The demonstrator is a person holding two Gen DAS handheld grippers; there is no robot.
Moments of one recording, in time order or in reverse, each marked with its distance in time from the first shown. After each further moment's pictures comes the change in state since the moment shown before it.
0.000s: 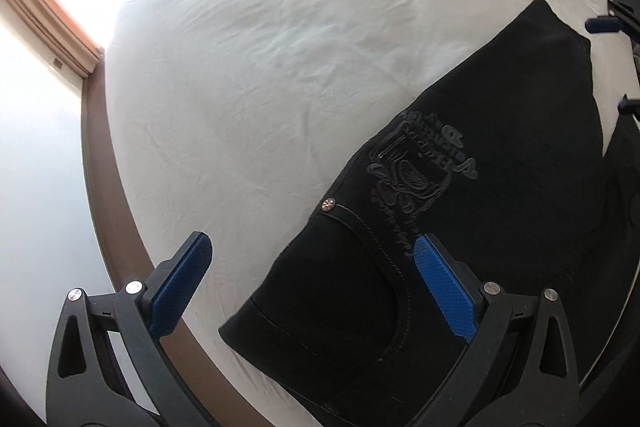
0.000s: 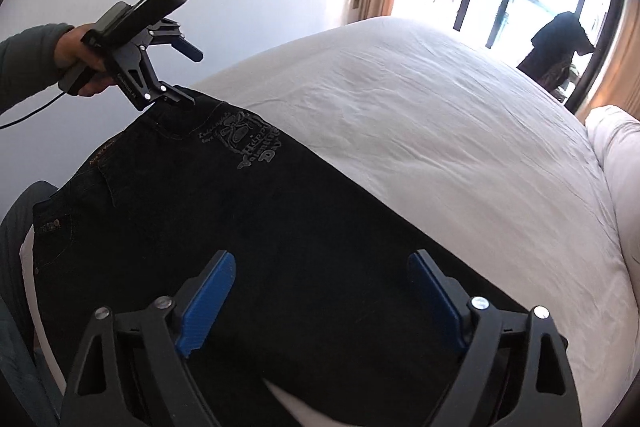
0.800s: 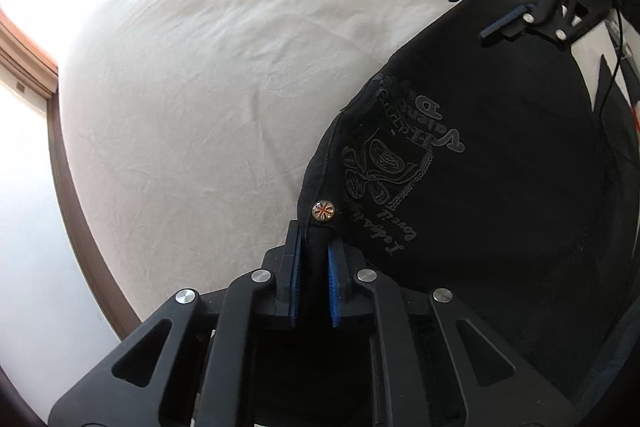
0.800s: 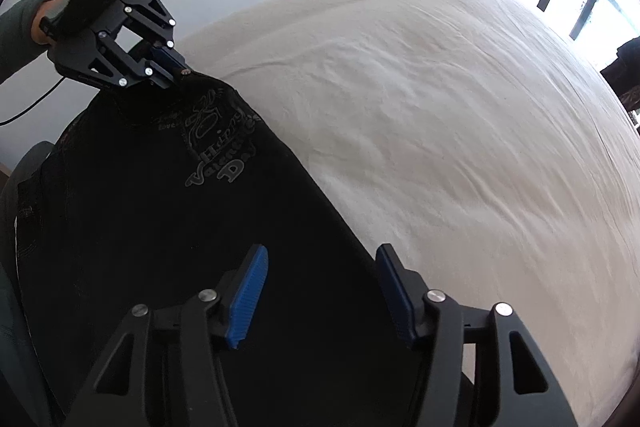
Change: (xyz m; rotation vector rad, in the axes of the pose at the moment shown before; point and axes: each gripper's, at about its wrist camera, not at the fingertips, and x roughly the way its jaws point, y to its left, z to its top) left arm 0.036 -0.013 -0.016 0.127 -0.023 -0.052; right arm 0.128 -0.030 0.064 -0.171 0.211 0.204
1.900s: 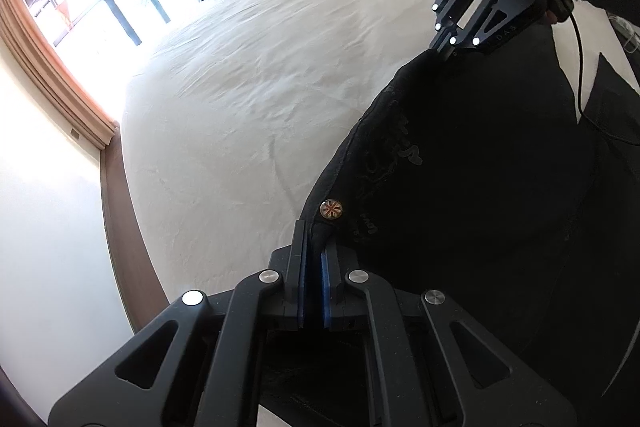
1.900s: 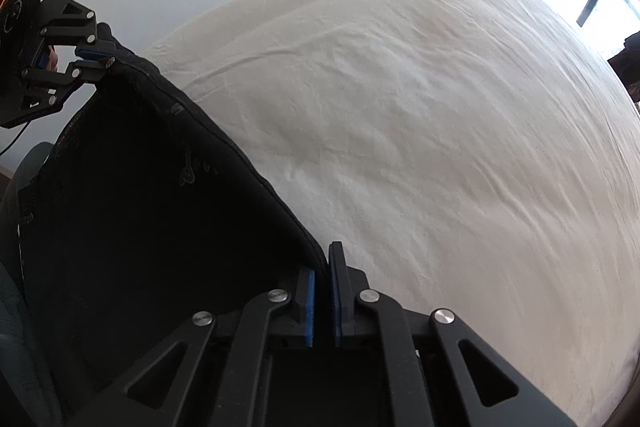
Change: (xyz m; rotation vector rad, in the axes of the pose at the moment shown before) left arm -0.079 -0.060 -0.049 0.008 -0.243 0.184; right arm 0.006 0.004 0.012 0.037 0.050 0.012
